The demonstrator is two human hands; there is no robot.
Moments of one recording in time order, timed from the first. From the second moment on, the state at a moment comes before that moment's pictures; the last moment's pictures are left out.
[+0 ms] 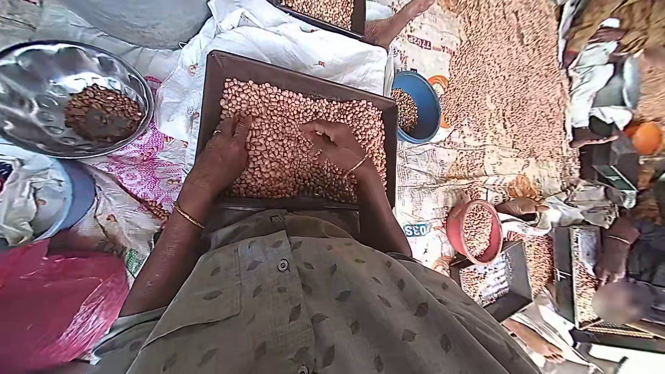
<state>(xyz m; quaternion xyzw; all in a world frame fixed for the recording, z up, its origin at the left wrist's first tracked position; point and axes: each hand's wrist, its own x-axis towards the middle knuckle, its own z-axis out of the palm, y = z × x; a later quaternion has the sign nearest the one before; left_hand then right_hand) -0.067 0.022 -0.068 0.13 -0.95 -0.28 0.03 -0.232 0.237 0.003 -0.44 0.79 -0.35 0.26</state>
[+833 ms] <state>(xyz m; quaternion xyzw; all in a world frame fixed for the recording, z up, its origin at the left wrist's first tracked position) -0.070 0.021 -0.069 0.12 -0.95 -0.27 0.02 -0.233 0.321 0.020 -0.33 0.92 -0.15 0.18</state>
